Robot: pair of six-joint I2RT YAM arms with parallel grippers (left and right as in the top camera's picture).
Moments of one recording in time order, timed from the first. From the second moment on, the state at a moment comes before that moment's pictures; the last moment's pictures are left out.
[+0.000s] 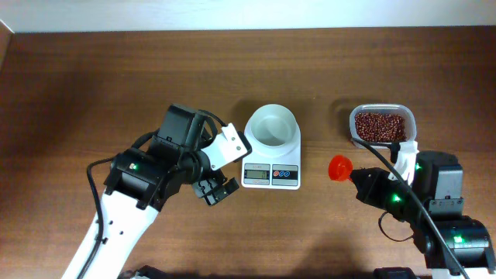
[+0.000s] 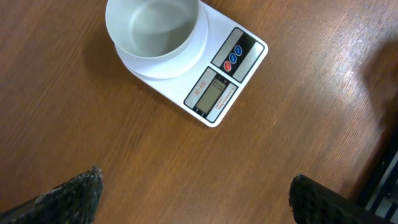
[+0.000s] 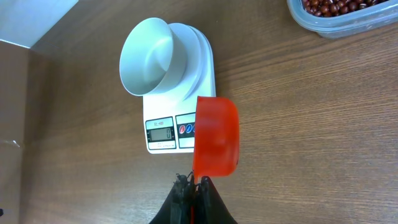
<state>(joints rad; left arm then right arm) -0.42 1.22 1.24 -1.08 0.23 0.58 0.03 0.79 0.83 -0.89 -0.40 0.49</state>
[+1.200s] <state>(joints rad) -0.42 1.22 1.24 -1.14 0.23 0.58 0.03 0.79 0.83 -0.89 -0.39 0.49</state>
